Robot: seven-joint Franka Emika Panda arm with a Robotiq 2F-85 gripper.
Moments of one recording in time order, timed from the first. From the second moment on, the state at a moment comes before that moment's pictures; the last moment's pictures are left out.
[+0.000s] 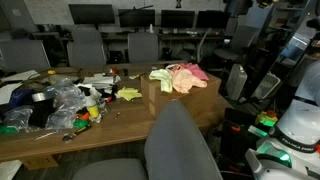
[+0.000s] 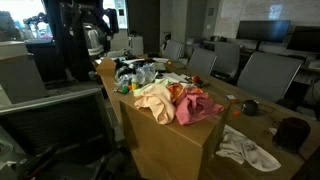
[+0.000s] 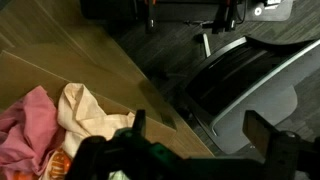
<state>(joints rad) -0.05 -0.74 -0.16 -2.46 -0.05 1.70 -0.20</state>
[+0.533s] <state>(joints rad) -0.05 -0.75 -0.16 -2.45 -0.05 1.70 -0.20</state>
